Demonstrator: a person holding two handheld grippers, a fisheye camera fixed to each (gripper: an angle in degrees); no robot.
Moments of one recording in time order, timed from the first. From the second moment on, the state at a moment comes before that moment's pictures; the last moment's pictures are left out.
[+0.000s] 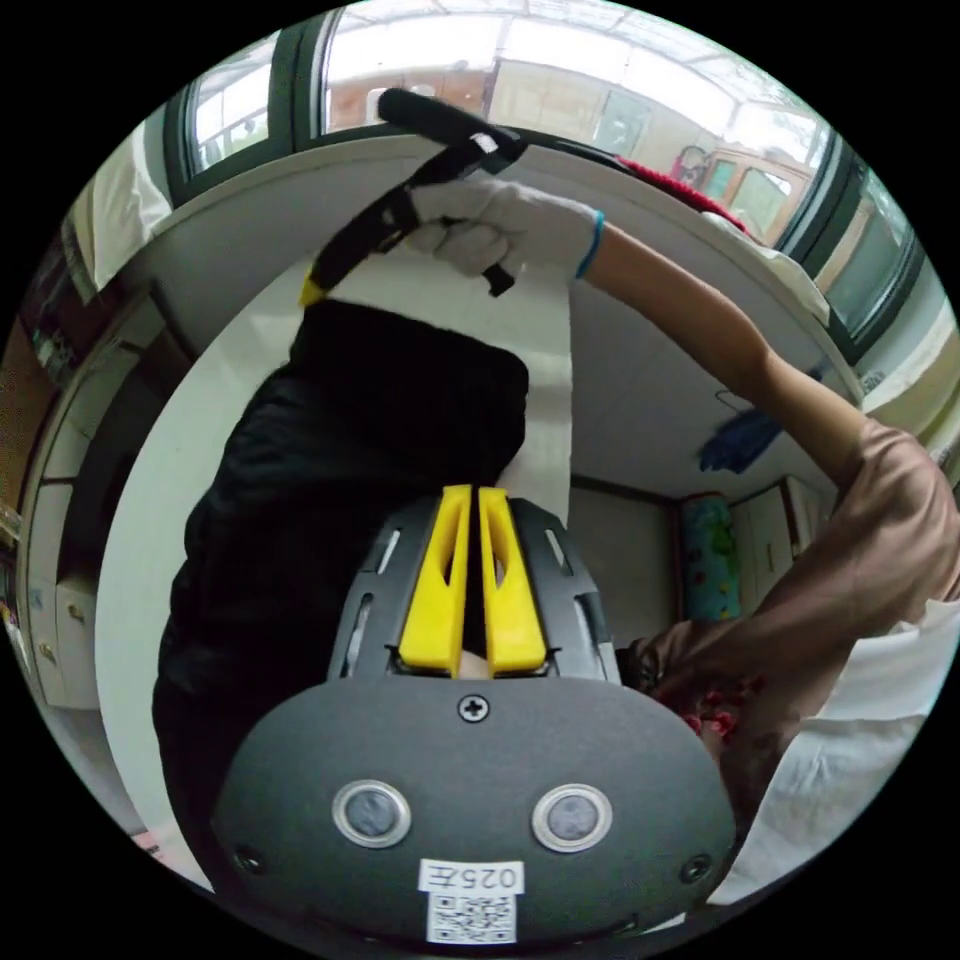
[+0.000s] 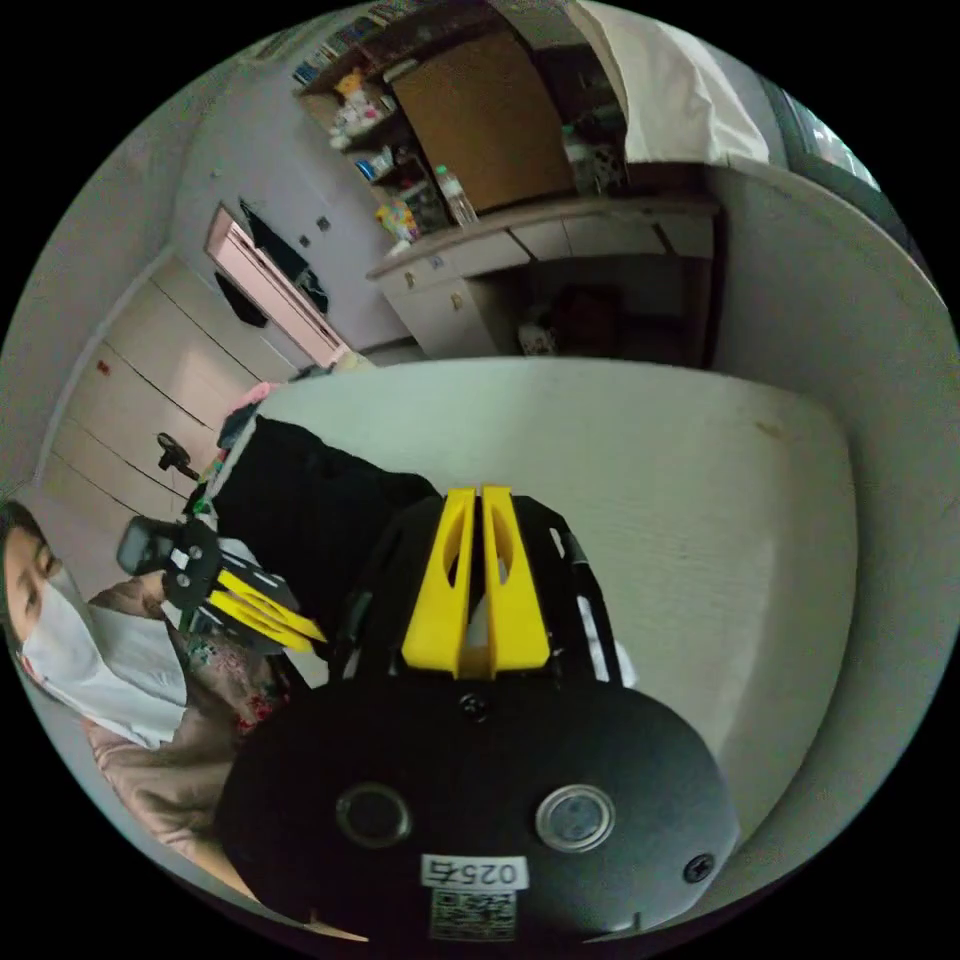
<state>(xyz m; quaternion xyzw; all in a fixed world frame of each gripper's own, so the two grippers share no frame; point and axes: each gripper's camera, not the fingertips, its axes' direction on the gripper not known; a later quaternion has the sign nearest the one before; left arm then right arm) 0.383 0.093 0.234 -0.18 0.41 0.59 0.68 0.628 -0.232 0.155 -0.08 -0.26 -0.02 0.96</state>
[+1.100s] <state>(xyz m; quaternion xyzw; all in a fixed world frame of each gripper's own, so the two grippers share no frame) 0.235 0.039 0.202 -0.18 0.40 0.51 0.73 0.377 -0.259 0.185 -0.15 -0.09 -0.22 0.96</state>
